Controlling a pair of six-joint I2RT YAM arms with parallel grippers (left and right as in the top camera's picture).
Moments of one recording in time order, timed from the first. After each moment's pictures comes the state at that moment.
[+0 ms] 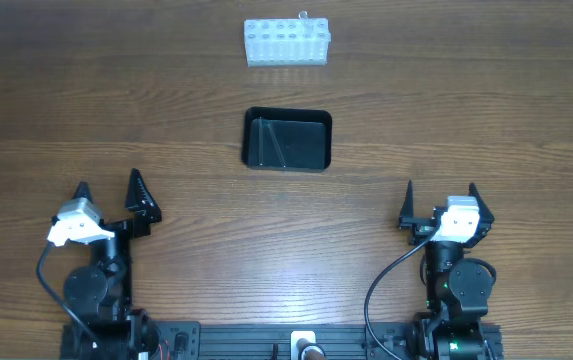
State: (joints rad) left arm 0.07 0.01 0.01 0.03 -0.07 -0.32; right arm 0.02 0.01 0.01 -0.06 0.10 -0.11
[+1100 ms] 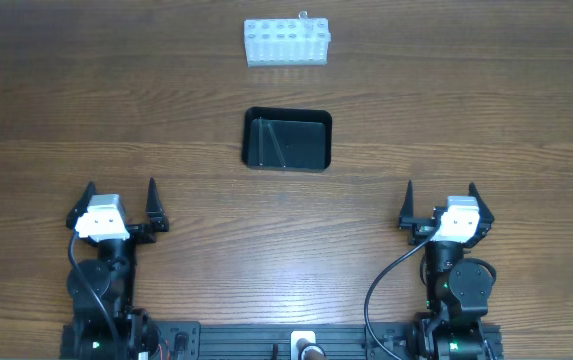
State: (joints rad) left arm 0.07 0.01 0.01 -0.07 -0.01 -0.02; right arm 0.02 0.01 0.01 -0.06 0.10 -0.11
